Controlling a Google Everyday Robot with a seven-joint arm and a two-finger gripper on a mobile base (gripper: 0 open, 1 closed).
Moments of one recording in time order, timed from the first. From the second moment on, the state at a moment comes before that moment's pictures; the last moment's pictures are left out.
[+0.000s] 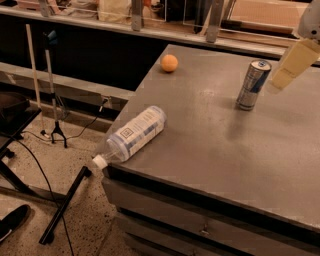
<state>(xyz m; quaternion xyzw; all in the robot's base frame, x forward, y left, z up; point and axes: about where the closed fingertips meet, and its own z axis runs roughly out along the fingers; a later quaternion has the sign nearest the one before) 0.557 -0.273 0.987 -0.48 0.85 -0.04 0.21</state>
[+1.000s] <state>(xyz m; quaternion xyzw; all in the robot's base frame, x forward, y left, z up) 0.600 -0.262 0.952 -0.43 0.86 0.03 0.26</state>
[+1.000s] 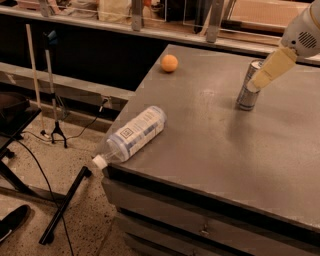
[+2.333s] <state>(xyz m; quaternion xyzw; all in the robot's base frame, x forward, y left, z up) 0.609 -0.256 0.932 -0.43 0.86 0.03 0.26</state>
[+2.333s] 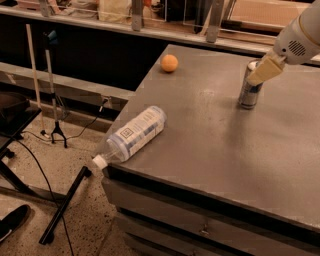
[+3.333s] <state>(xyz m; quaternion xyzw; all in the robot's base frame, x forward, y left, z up) 0.618 -0.246 0.934 -0.43 0.86 0.06 0.28</state>
